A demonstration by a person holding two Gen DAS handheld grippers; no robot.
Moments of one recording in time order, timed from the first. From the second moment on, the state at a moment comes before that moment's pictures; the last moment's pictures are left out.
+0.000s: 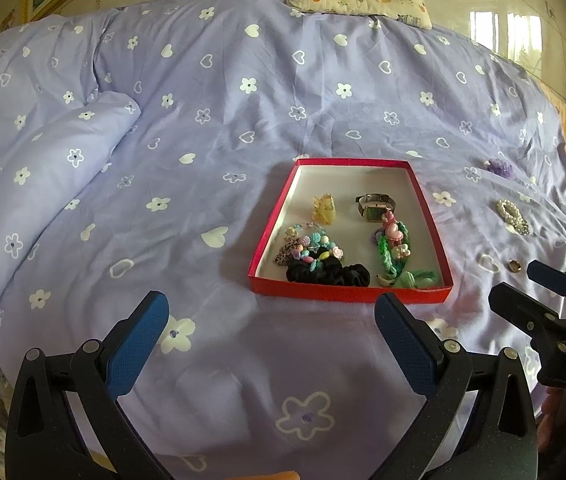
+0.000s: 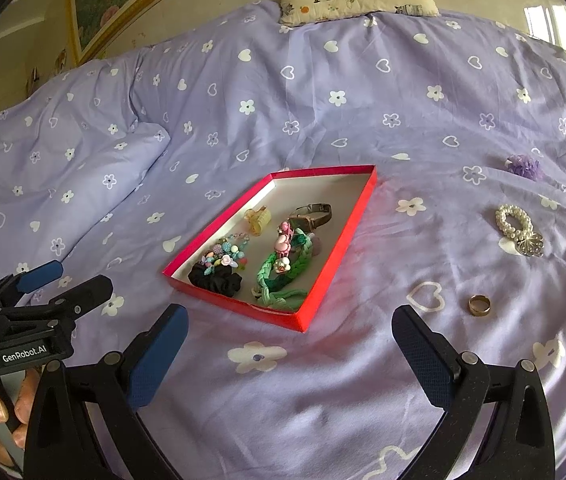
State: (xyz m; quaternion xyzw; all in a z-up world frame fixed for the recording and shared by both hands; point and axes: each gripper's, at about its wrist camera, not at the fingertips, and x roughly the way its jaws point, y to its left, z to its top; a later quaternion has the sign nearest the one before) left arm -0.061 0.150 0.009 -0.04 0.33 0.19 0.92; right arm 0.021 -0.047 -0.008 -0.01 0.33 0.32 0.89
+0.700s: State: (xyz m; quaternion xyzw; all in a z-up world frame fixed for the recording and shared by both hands) left arm -0.060 0.150 0.007 -0.04 0.33 0.19 0.92; right arm 0.016 -0.043 -0.004 -0.01 0.32 0.32 0.89
